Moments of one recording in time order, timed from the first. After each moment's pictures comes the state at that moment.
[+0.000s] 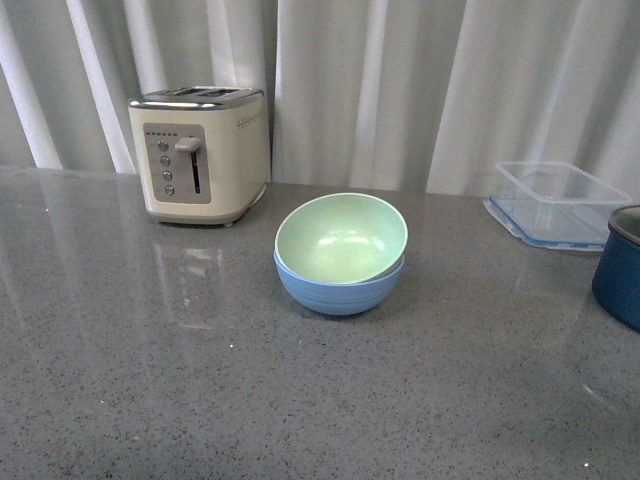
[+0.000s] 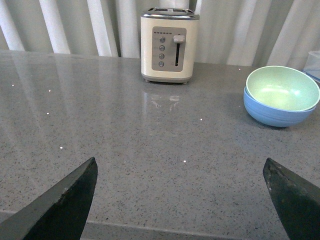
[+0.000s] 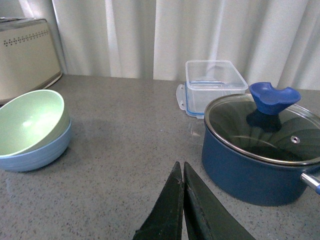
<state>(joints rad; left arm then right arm) 0.00 0.00 0.02 0.00 0.00 0.00 0.03 1.07 0.21 0.85 0.01 0.00</state>
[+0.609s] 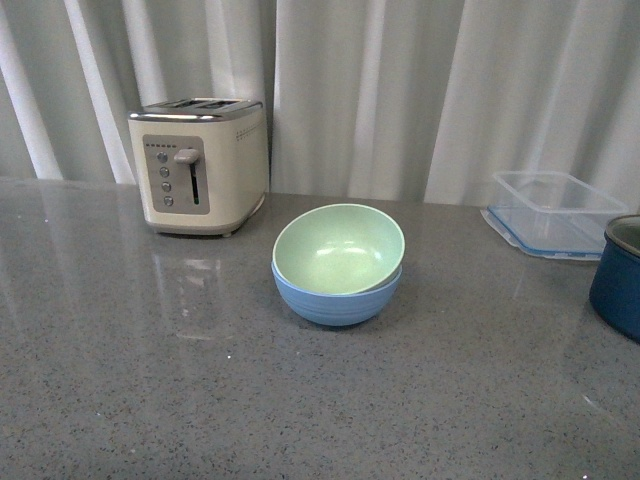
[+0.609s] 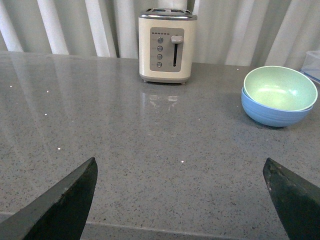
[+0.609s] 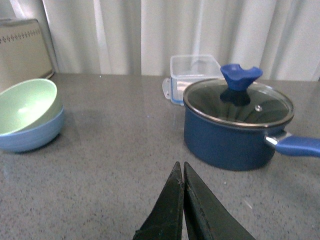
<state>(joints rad) 0.00 0.00 0.02 0.00 0.00 0.00 0.00 0.75 0.03 0.73 0.00 0.00</state>
